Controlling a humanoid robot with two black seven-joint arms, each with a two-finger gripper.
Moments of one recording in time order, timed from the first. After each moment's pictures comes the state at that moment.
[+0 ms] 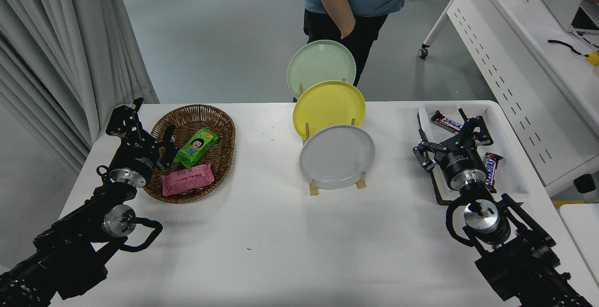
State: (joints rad) left arm -0.56 0.37 -0.74 -0.69 0.13 -0.23 -0.64; right arm 0.50 -0.10 1.21 0.69 -0.18 0.16 0.29
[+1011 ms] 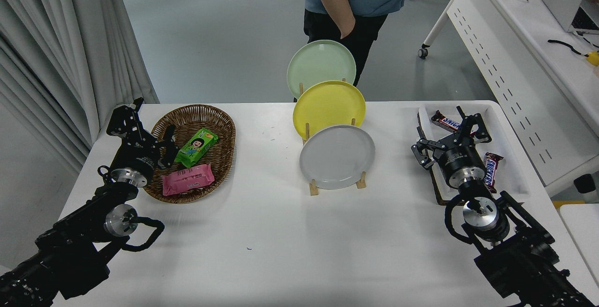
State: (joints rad) left arm -0.56 0.36 -0.74 -0.69 0.13 -0.22 -0.65; right arm 0.54 -0.11 1.20 0.69 -0.18 0.15 0.29
